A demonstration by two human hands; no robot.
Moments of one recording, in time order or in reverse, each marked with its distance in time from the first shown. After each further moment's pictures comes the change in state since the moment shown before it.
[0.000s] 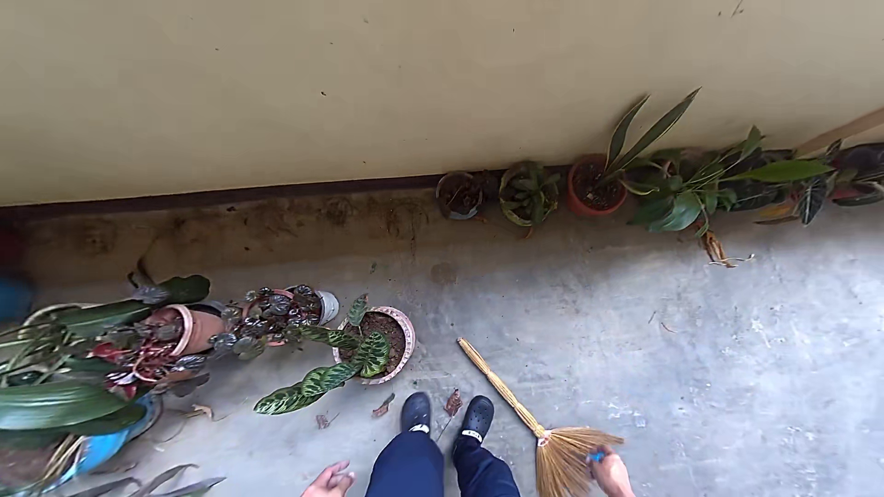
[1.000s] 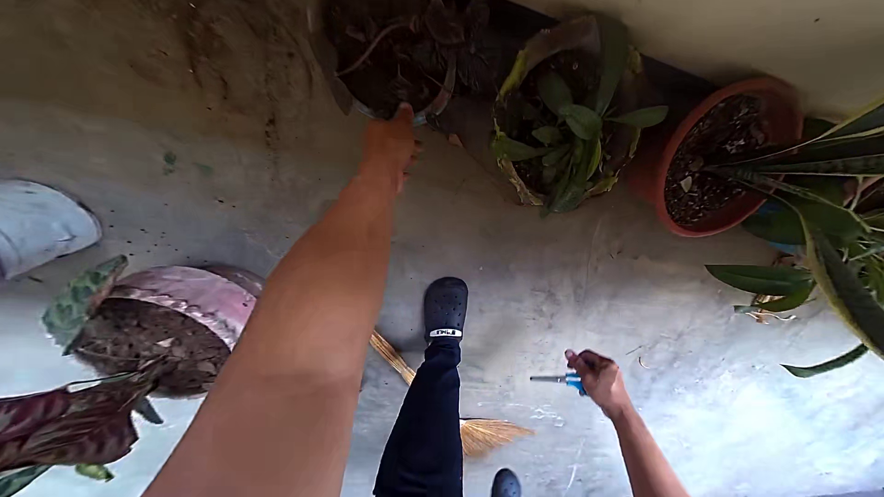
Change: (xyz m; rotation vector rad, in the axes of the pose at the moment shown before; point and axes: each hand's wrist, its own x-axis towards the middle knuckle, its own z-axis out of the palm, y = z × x) left_hand 0.414 0.641 0.124 -0.658 0.015 -0.035; right_hand 0.292 -0.339 -0.177 -0.247 -0.196 -0.256
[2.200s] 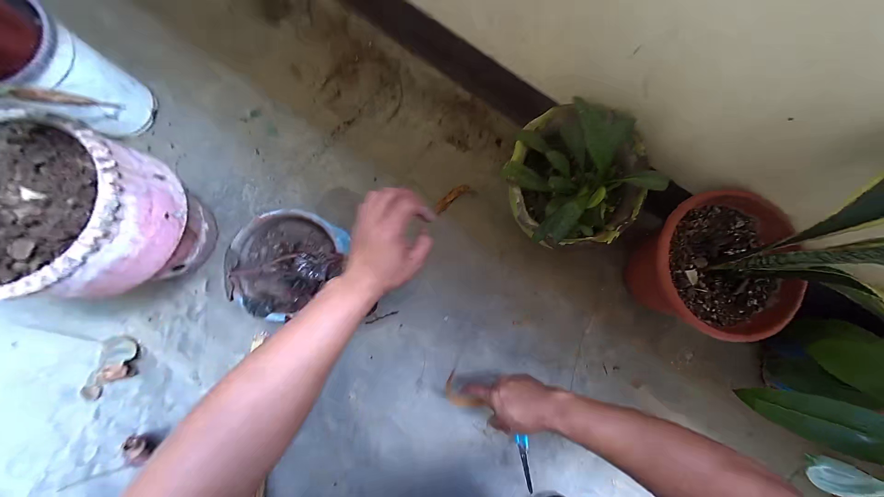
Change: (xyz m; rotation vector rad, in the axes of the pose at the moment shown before) left_hand -0.089 -0.190 0.048 0.533 0.670 1.274; right_hand 0.174 -0.058 0.026 -1.430 -0.536 -0.972
